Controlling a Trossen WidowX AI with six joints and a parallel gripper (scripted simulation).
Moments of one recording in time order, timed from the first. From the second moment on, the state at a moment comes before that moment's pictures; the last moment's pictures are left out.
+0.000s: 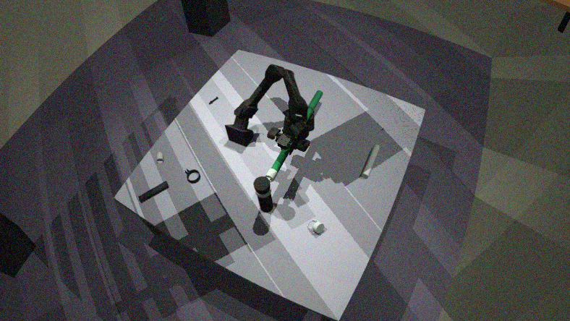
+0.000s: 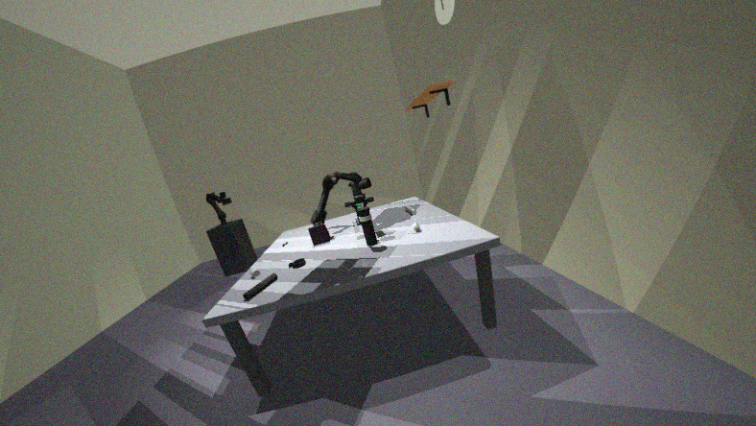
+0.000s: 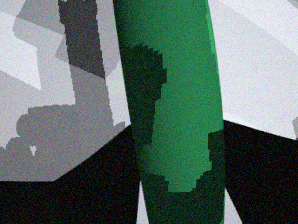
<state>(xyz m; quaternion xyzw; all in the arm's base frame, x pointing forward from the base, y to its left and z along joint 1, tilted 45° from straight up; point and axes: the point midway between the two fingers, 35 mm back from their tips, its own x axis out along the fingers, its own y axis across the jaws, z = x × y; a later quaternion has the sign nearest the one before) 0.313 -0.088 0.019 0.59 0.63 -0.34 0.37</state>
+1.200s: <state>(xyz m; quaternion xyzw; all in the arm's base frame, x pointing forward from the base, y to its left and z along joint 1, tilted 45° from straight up) 0.315 -0.108 0.007 0.59 0.62 -0.35 0.38</state>
